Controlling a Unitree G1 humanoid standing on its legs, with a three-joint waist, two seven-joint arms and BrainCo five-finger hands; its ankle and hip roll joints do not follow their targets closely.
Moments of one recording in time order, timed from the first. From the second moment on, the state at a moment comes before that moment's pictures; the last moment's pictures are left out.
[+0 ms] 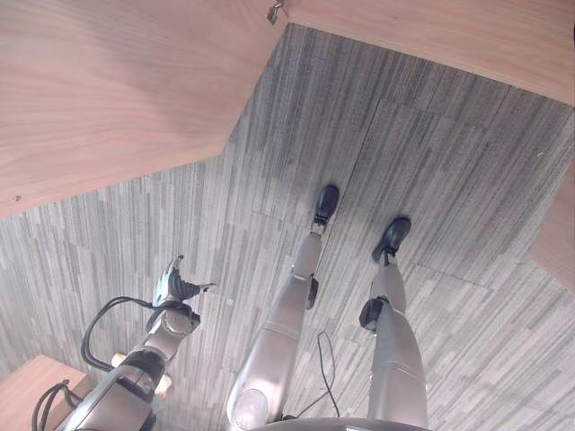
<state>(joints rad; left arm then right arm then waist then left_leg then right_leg) -0.32 0.46 -0.47 1.00 -0.05 -0.12 0.27 -1.91 -0.82 0.55 1.21 1.20 -0.12 -0.18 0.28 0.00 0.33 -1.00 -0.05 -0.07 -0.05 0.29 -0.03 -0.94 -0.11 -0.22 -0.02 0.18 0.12</state>
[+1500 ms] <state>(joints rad) -0.32 0.42 -0.47 1.08 -0.03 -0.13 0.36 -1.86 -0.78 0.43 1.32 1.04 -0.22 -0.41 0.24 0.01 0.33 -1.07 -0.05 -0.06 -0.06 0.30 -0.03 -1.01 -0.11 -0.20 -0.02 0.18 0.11</state>
